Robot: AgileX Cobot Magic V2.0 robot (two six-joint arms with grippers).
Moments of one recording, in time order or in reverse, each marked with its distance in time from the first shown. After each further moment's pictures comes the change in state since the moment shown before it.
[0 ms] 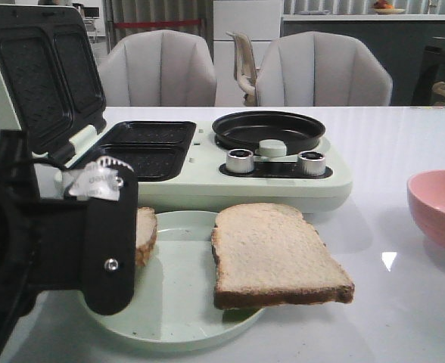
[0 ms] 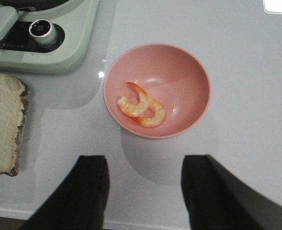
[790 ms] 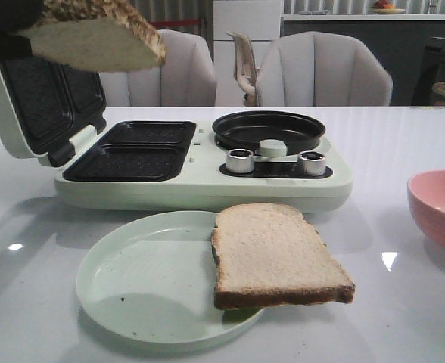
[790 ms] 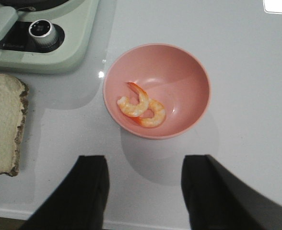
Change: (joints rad) left arm 0.038 -0.408 -0.004 0.288 0.159 0.004; right arm 0.000 0.000 0.000 0.000 0.000 0.000
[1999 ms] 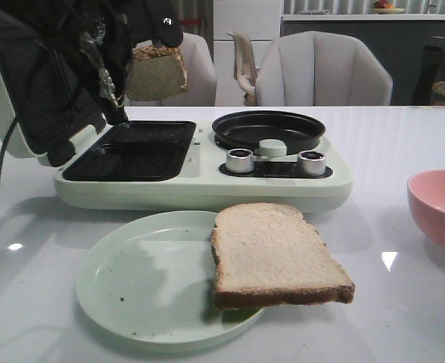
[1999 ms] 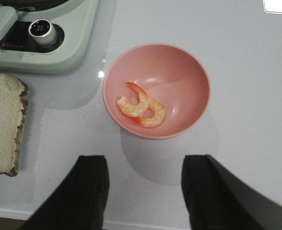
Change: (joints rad) left arm 0.527 0.698 -0.730 0.030 -0.387 0.001; right arm 0.000 0.000 0.000 0.000 0.002 0.000
